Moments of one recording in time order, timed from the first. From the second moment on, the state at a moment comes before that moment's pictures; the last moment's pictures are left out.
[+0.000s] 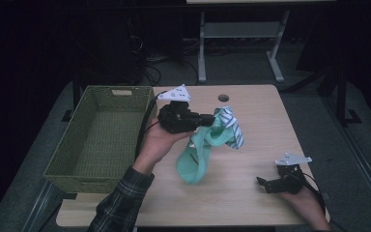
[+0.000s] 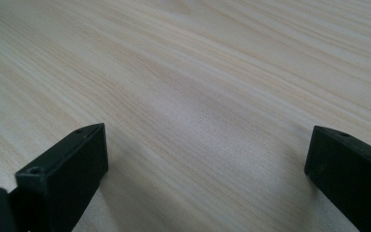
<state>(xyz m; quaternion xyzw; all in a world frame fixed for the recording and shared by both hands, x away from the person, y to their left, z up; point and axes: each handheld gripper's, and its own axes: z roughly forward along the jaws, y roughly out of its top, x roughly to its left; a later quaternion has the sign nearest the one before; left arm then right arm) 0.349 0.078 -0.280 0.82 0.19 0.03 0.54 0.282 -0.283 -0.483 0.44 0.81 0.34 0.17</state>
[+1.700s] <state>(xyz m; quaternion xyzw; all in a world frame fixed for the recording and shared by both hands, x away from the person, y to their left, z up) 0.365 0.020 -0.456 0.89 0.21 -0.02 0.41 0.282 -0.283 -0.483 0.44 0.82 0.34 0.17</state>
